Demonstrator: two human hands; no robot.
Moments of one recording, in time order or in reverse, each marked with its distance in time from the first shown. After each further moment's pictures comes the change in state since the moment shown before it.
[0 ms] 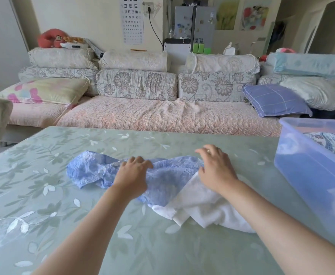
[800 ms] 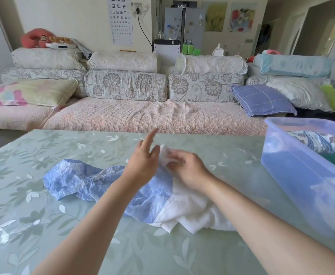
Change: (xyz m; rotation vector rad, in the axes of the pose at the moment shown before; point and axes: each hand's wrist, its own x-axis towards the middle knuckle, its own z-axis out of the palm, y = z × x) left_hand 0.030 0.057 -0.028 -0.845 0.244 -0.054; right_hand 0.004 -0.038 -0.007 0.972 -0.100 0.082
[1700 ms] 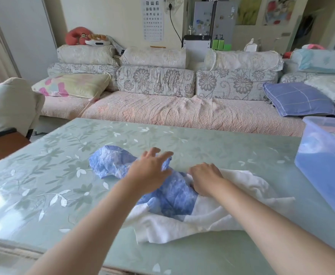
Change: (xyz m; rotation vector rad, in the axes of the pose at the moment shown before) left_hand -0.068 -0.024 -0.075 0.679 -0.302 -0.057; right_hand -0.012 -0.003 0.058 -1.249 -0.349 -0.041
